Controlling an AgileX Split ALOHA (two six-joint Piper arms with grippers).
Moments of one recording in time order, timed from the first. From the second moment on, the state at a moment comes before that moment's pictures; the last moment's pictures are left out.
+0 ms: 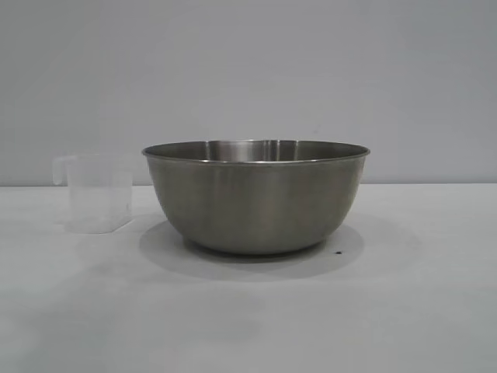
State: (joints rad) left arm -0.23 0.84 -0.68 -0.01 0.49 -0.01; right arm 0.09 -0.02 -0.49 0.01 1.14 -0.01
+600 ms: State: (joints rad) left arm -0.23 0.43 -0.69 -0.17 1.04 0.14; right arm 0.09 -0.02 -0.49 0.01 1.14 -0.01
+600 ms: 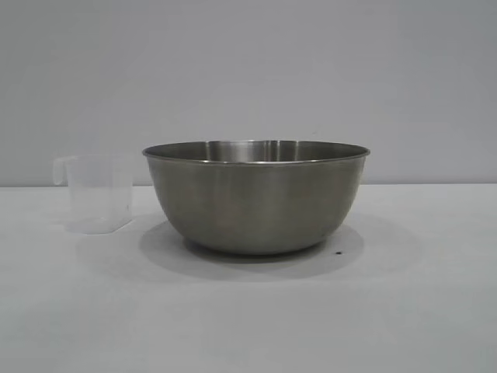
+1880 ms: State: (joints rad) left arm -0.23 0.03 -0.49 -0.03 1.12 0.08; right arm 0.09 -0.02 -0.49 0.01 1.14 -0.01
